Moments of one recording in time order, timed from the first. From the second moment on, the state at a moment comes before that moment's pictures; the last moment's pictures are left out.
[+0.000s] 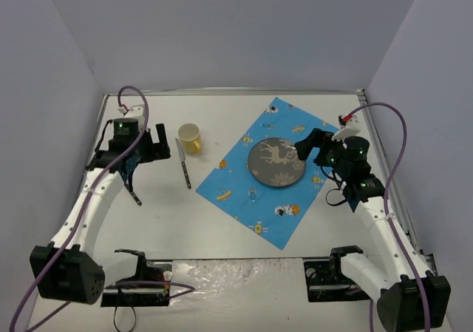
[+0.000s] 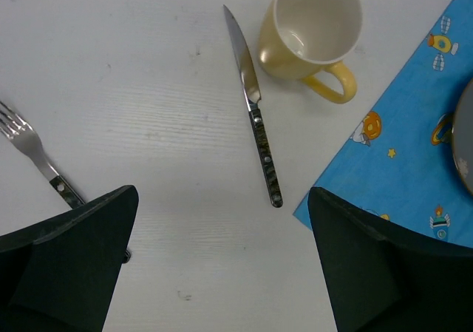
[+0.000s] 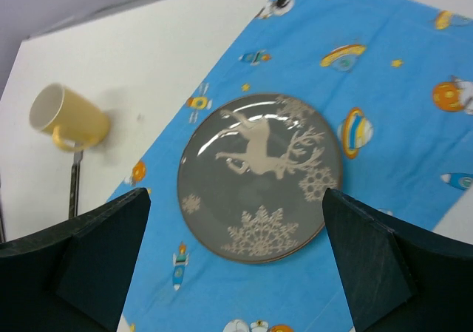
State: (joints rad) left arm -0.13 1.15 1.04 -0.58 0.00 -0.25; right arm 0.10 0.93 0.71 -0.11 -0.17 0.39
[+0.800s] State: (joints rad) left arm -0.16 2.04 1.87 -0.76 0.22 0.14; right arm 0.24 0.97 0.71 -0.14 -0.25 0.30
